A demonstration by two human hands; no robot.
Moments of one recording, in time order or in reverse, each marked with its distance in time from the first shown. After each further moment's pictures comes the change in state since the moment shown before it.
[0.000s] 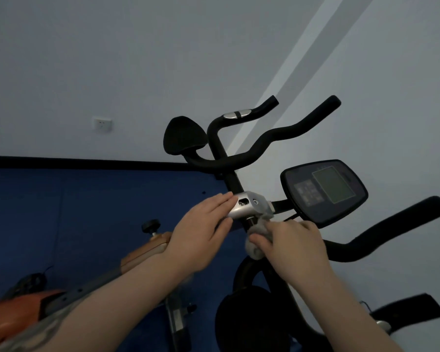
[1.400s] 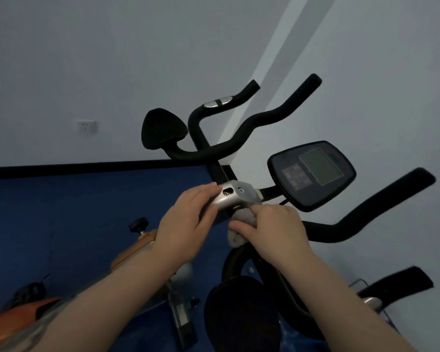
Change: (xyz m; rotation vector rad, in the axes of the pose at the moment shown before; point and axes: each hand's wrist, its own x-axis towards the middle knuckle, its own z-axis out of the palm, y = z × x) left_hand 0.004 0.007 0.001 -0.037 0.054 -0.068; right_hand 0.003 0.001 0.003 0.209 -0.016 0.002
